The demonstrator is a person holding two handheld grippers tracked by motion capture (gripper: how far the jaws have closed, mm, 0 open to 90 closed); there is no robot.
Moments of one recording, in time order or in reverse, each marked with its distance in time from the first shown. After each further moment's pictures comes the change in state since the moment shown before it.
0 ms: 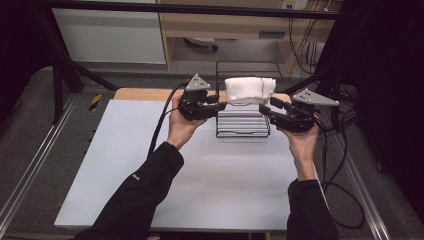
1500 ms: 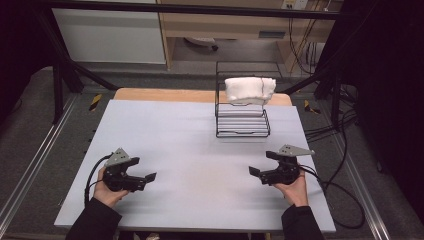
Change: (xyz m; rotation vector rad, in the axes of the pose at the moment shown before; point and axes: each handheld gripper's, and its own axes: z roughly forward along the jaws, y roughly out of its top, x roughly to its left) left arm 0.045 -0.227 -0.139 0.180 0.105 -0.139; right arm 0.017 -0.153 -0.005 0.252 0.158 0.081
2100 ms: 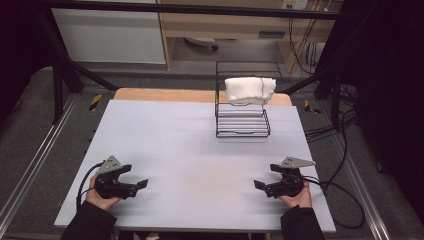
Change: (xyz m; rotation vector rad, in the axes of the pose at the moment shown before) left arm 0.010 -0.025 -0.009 0.008 0.009 -0.034; right arm -0.006 -0.037 -0.008 0.098 0.000 0.011
